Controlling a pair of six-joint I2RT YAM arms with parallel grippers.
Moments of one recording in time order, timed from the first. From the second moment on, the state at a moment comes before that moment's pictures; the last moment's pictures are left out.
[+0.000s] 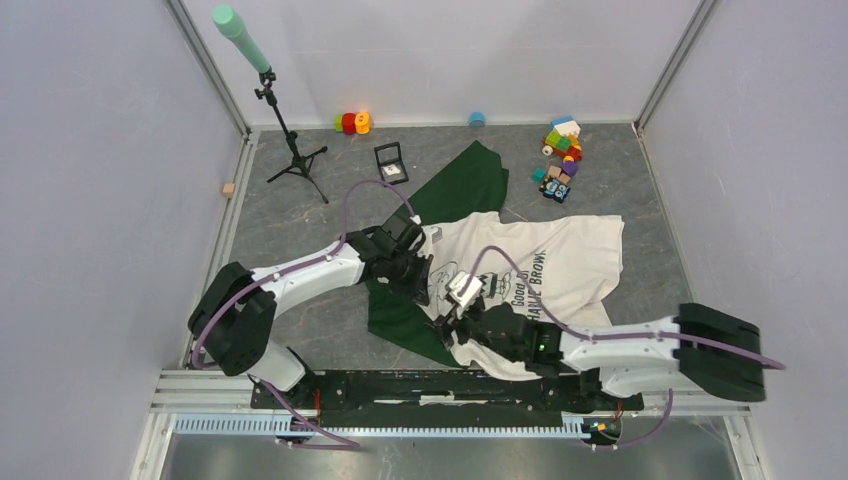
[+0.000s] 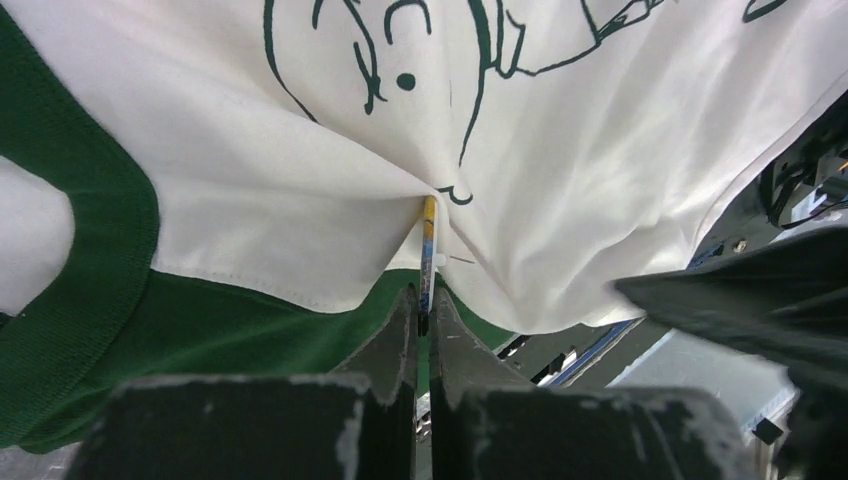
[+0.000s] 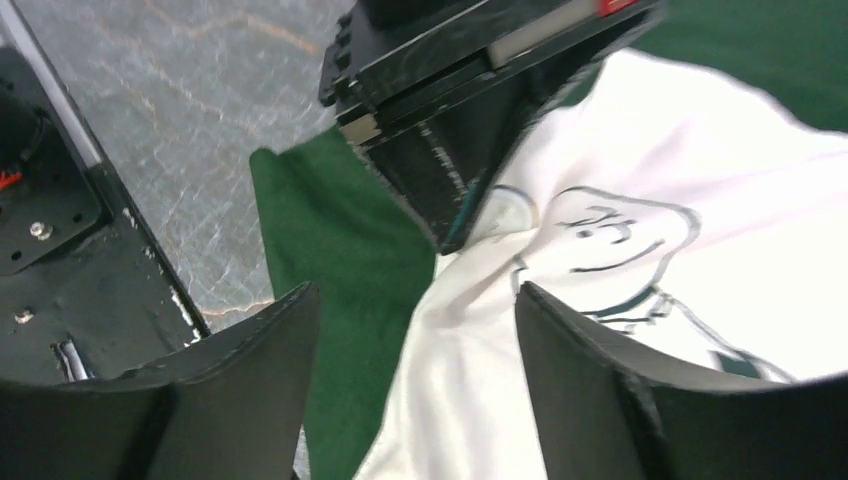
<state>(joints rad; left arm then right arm) -0.76 1.52 0.94 -0.51 0.31 -0.38 1.30 1.25 0.38 0.54 0.36 0.17</state>
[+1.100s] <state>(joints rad) -0.74 1.30 0.92 -0.44 0.62 -0.27 0.74 0.78 0.27 0.45 -0.50 0.07</state>
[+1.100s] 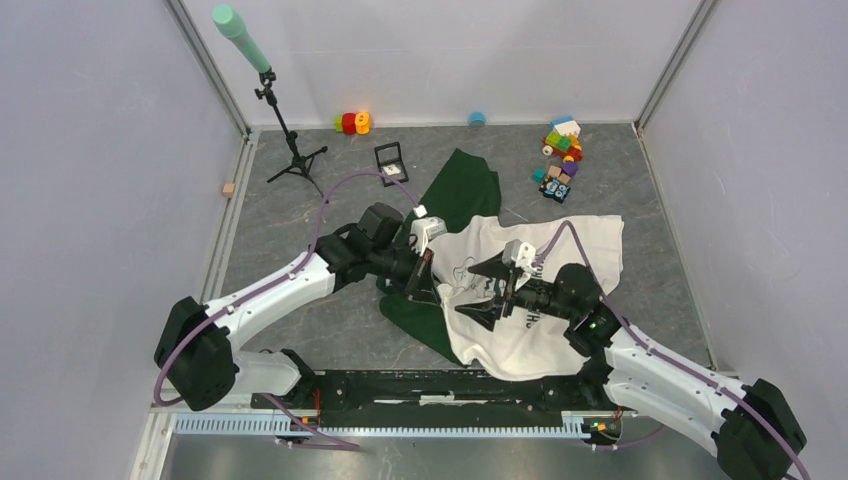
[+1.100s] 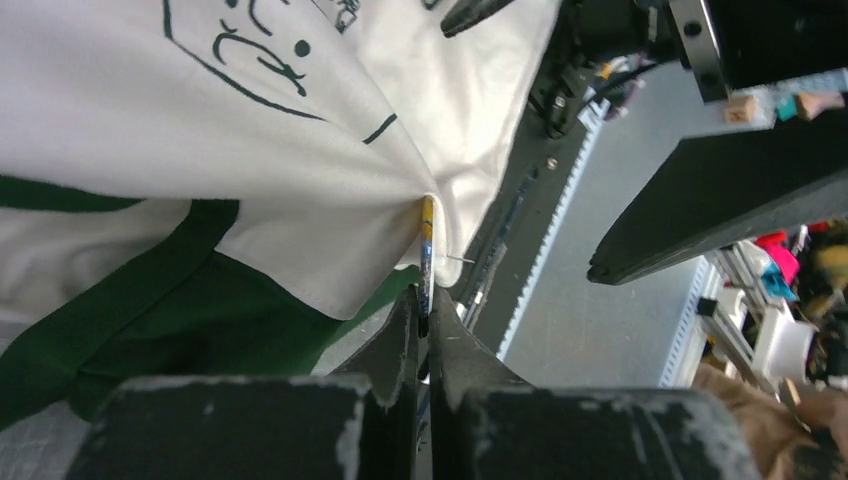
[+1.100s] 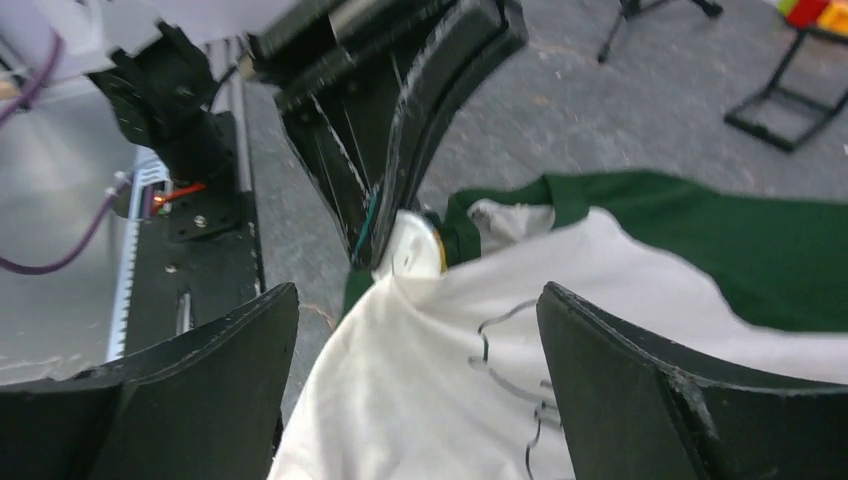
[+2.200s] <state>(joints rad) -0.74 1.29 0.92 -0.43 0.93 -0.18 0.68 1.00 0.39 0.58 -0.94 0.20</state>
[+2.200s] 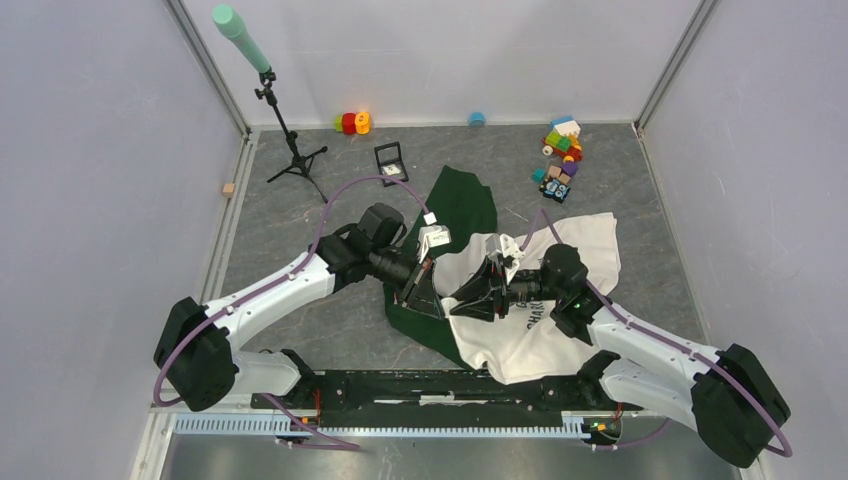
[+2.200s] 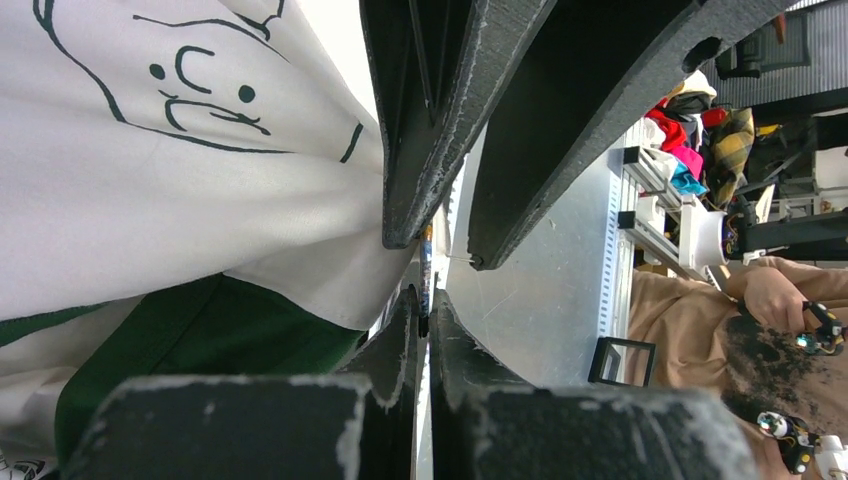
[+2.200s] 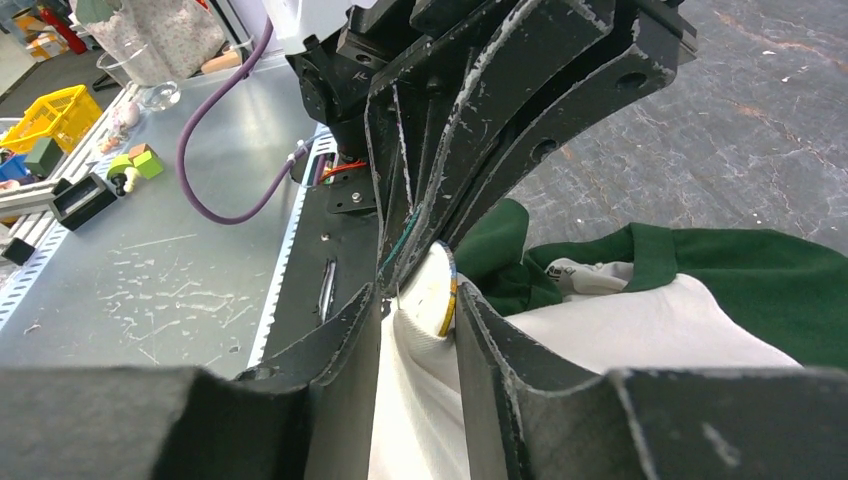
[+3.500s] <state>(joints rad) -0.74 1.30 0.91 -0.46 0.93 -0.17 0.69 1.07 0.42 0.52 -0.94 0.17</state>
